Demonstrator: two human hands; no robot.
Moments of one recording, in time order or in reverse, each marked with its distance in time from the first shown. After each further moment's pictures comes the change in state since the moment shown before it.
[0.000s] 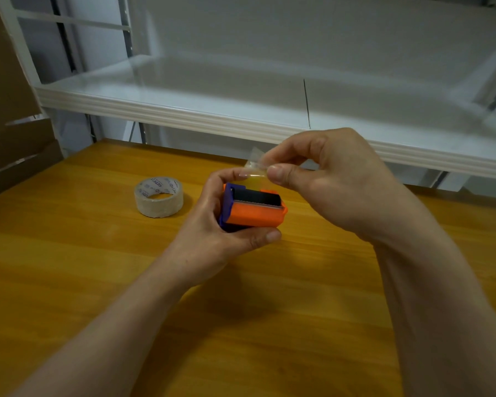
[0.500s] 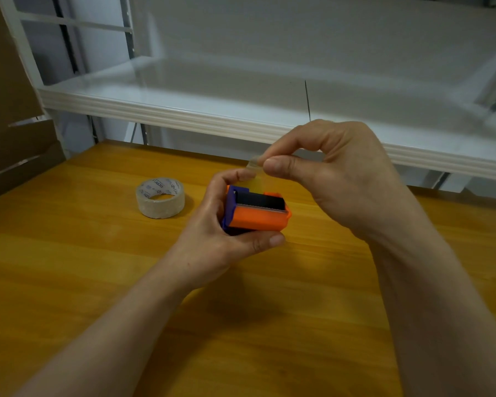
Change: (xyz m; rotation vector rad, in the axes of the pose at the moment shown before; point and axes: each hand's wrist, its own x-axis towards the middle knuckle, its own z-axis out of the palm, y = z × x) left_hand -0.003 0.002 0.002 -0.010 -0.003 0.007; right_hand 0.003 0.003 0.004 0.085 0.143 -0.086
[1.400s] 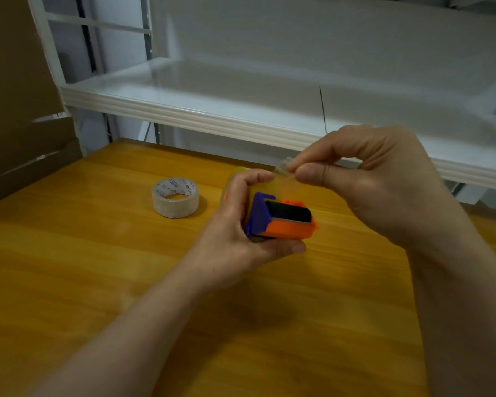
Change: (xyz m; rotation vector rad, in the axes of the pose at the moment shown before) left_hand 0.004 -0.006 -0.004 0.074 0.002 0.037; right_hand 0.000 0.002 -0.012 -0.020 -0.021 -0.136
